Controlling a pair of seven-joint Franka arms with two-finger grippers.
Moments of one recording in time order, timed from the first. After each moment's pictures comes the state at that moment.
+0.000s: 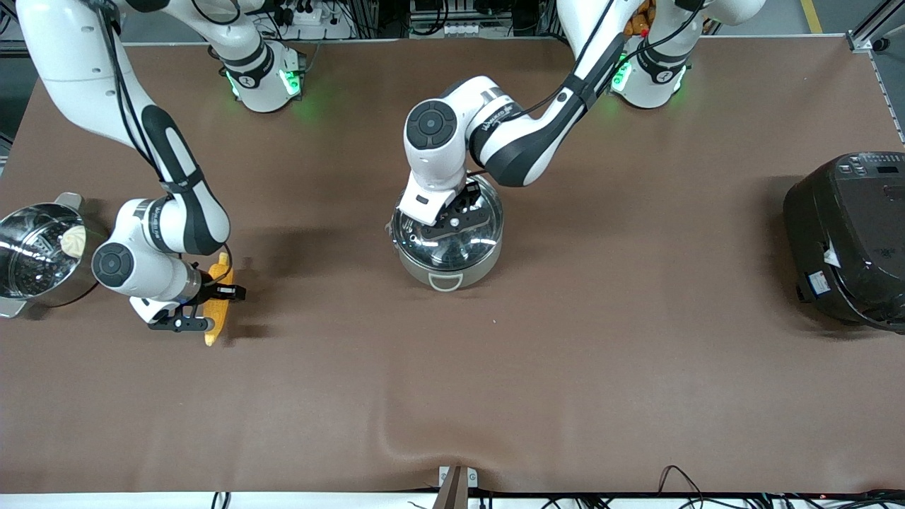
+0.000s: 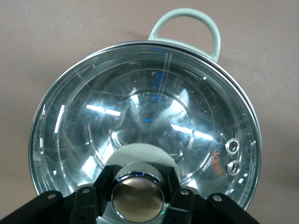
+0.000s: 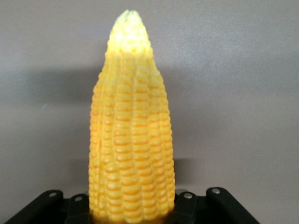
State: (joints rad) left arm -0.78 0.65 -0.12 -1.33 0.02 1.91 -1.16; right arm 0.01 0.53 -0.03 -1.92 0.03 2.33 -0.02
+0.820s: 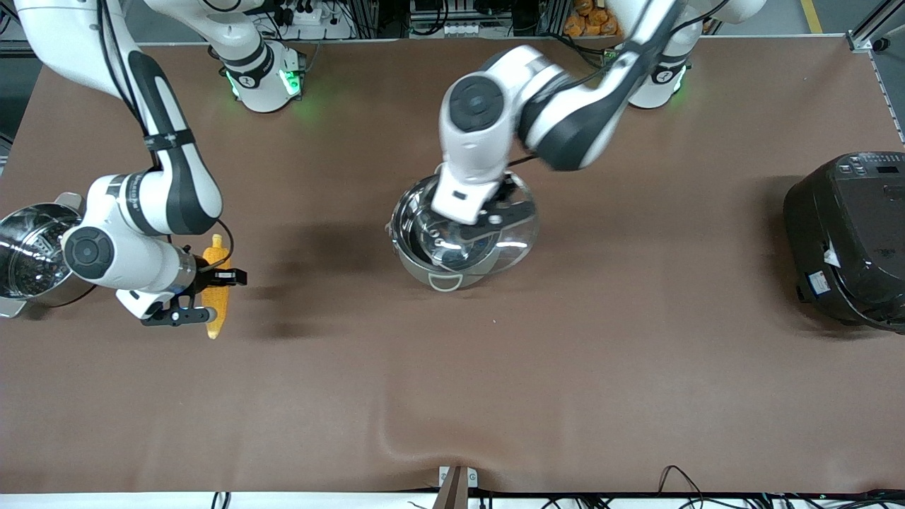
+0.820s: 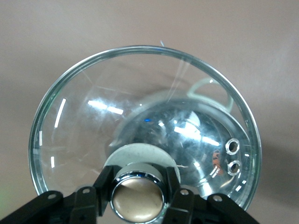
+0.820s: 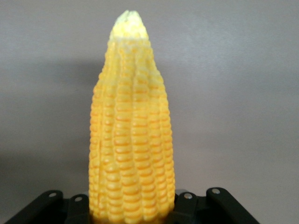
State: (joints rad) left arm -0.65 0.48 -0.10 -1.31 0.02 1.74 -1.09; right arm 0.09 0.40 -0.01 -1.82 0.03 2.07 -0.01
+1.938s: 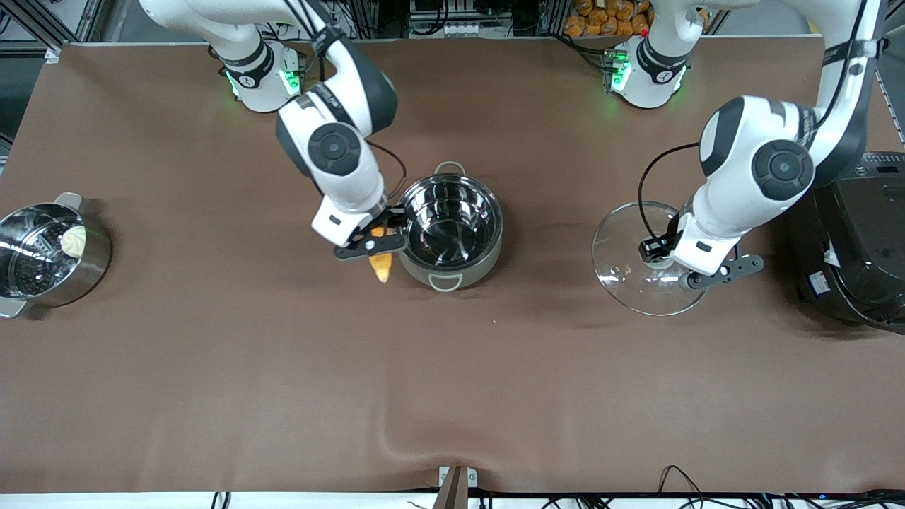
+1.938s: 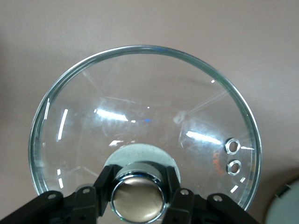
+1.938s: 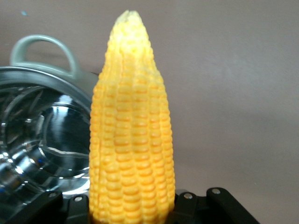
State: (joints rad) left arm -0.14 0.19 -0.10 -1.97 0.02 2.10 -0.53; right arm 0.62 0.39 0.02 -1.70 0.03 2.02 0.42
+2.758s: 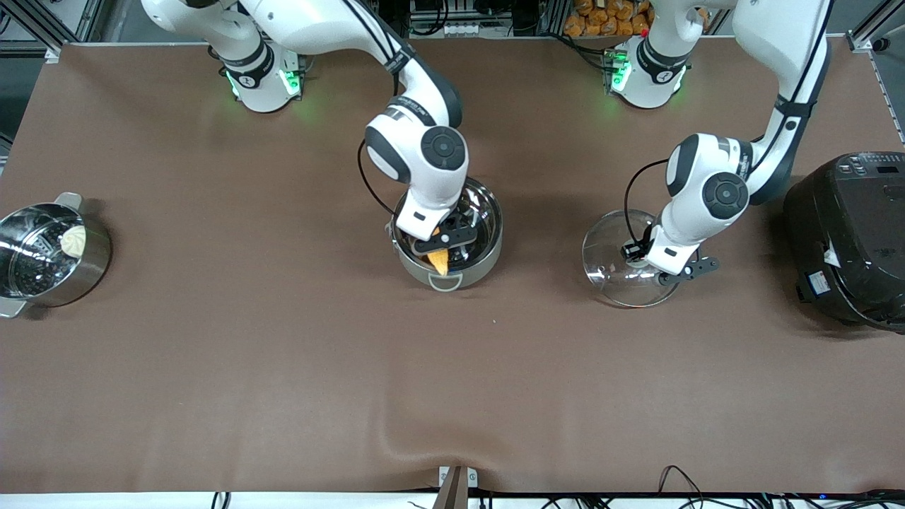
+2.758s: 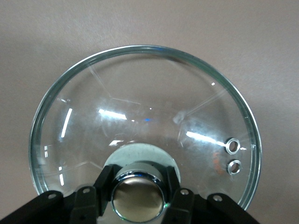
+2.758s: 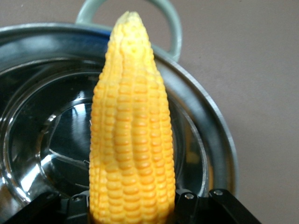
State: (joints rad) left arm -0.12 0.30 -0.11 -2.23 0.02 2.46 -0.53; right arm 0.80 0.62 0.01 -1.54 -0.11 2.03 0.56
